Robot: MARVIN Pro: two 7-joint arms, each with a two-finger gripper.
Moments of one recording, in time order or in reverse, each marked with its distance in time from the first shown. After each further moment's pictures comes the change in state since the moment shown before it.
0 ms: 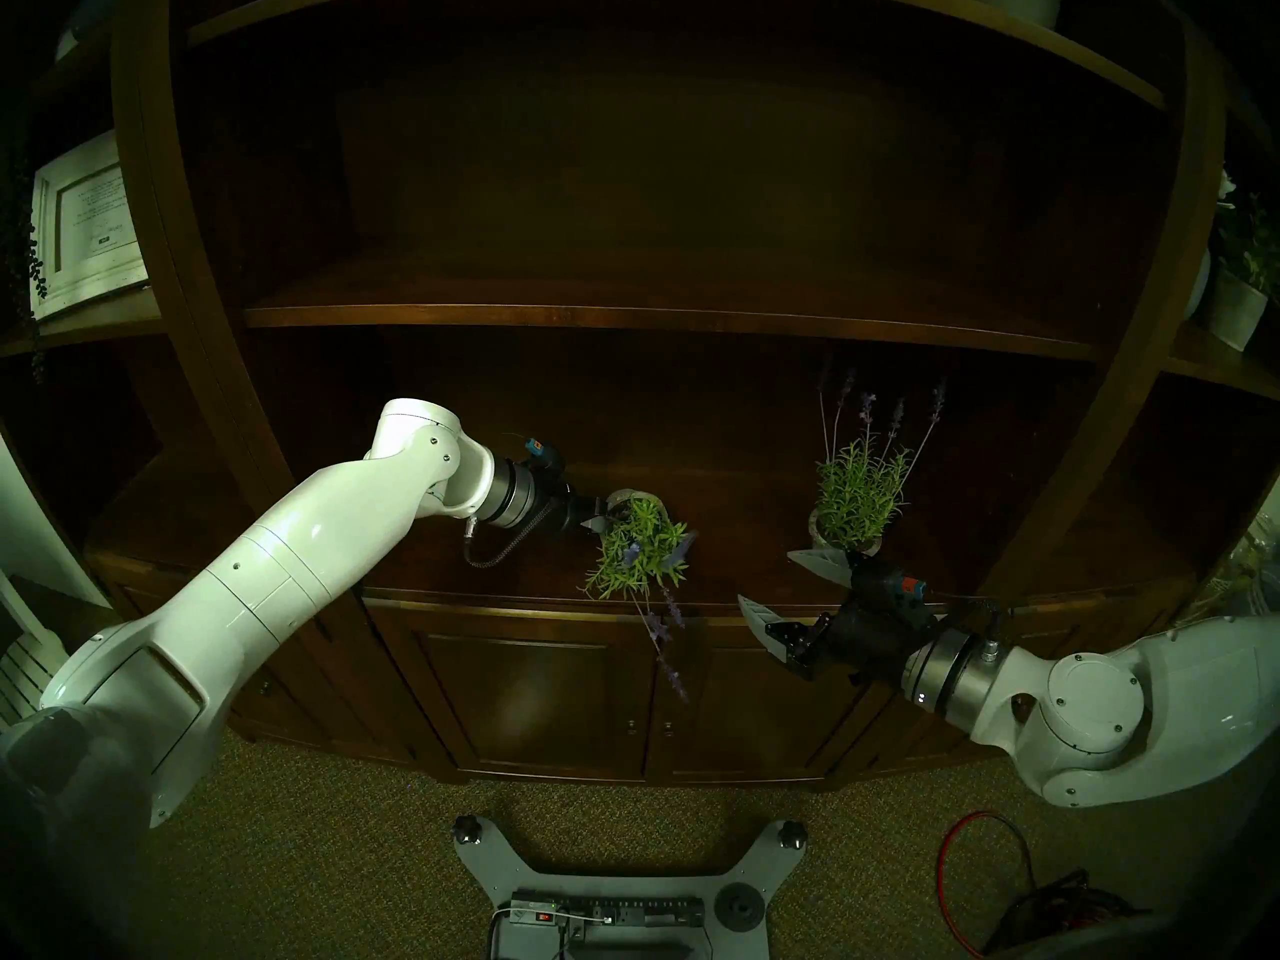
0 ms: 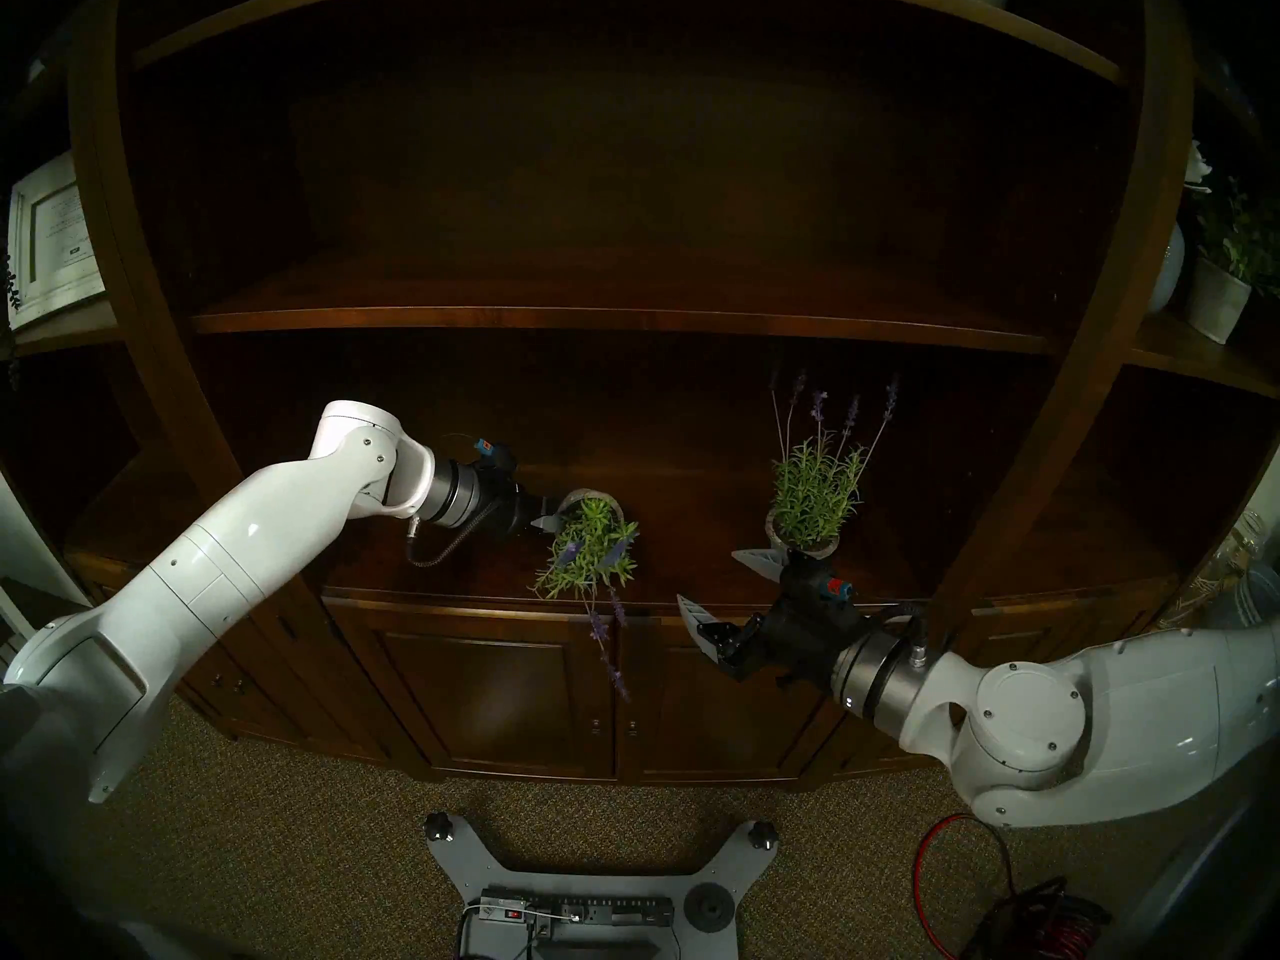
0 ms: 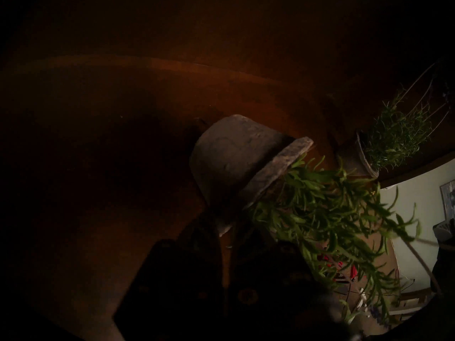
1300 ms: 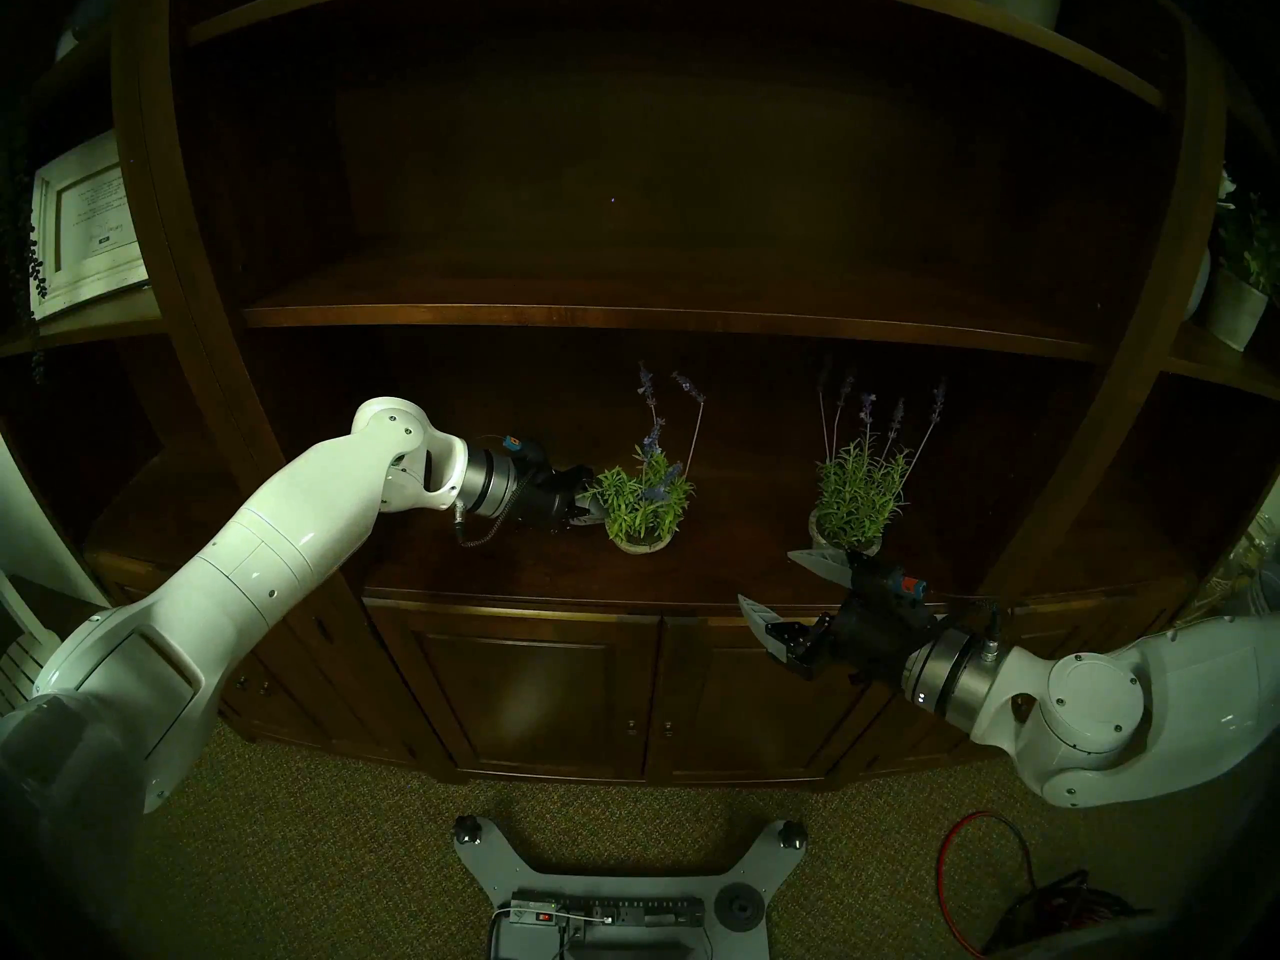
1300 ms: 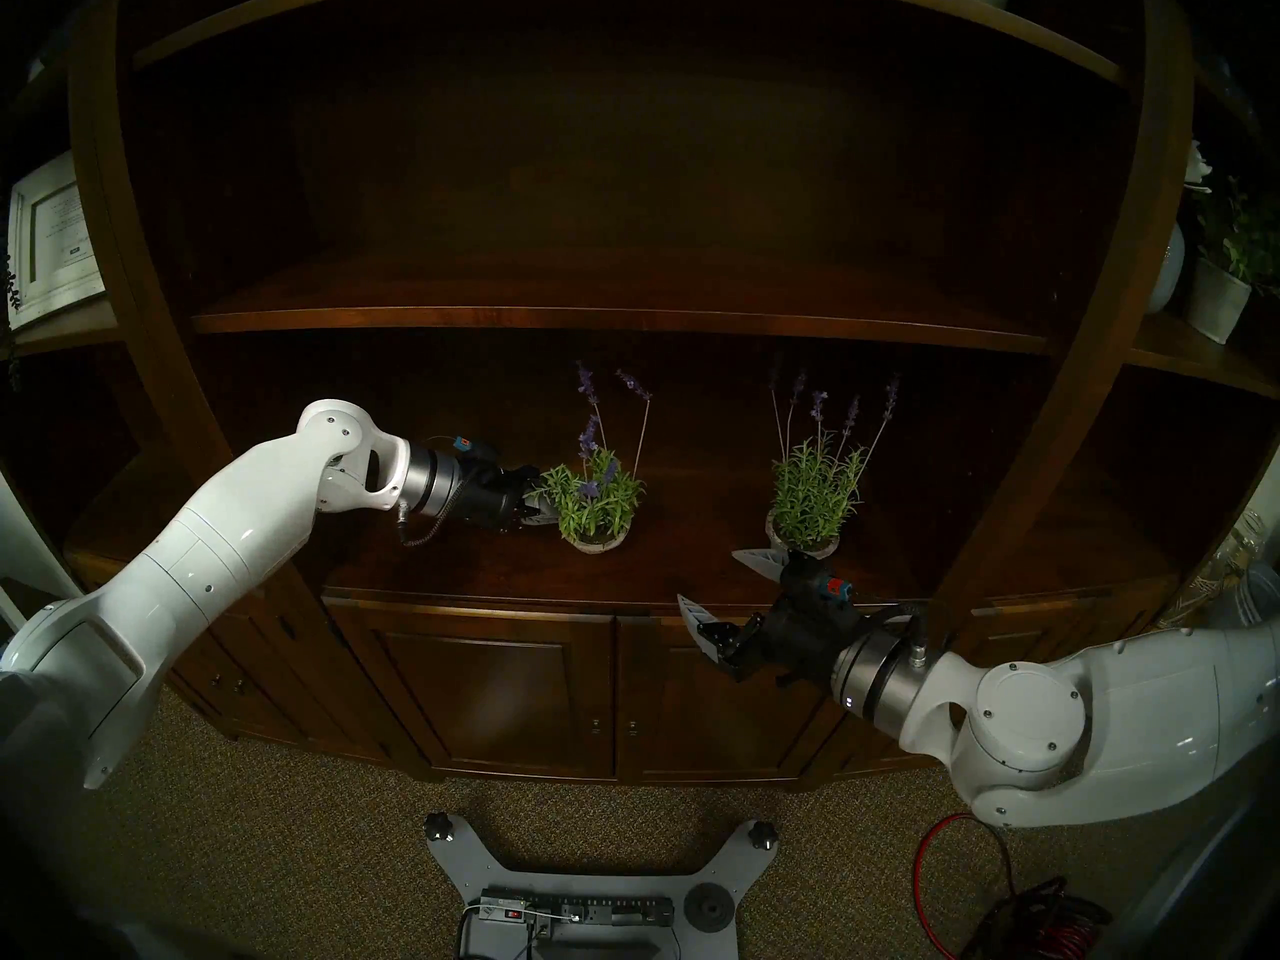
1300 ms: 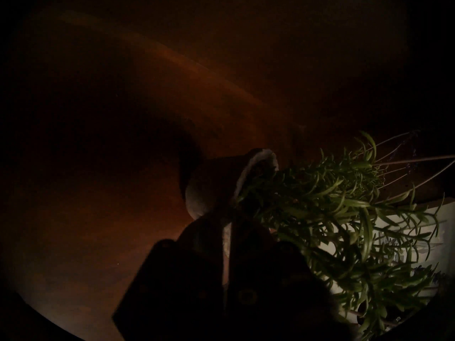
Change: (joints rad) left arm -0.051 0.005 0.018 0.161 -0.432 0.000 0.105; right arm 0.000 -0.001 0.000 0.000 0.001 0.000 -0.002
